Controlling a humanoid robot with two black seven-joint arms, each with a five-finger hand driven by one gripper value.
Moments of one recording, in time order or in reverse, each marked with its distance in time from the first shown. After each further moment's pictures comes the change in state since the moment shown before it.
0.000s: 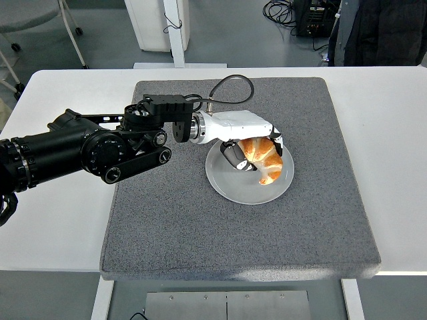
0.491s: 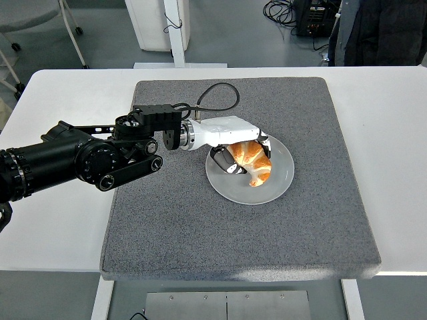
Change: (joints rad) left arm 0.054 0.021 0.001 0.015 0.000 0.038 -0.003; right arm 0.000 0.000 0.000 0.000 0.000 0.000 -0.001
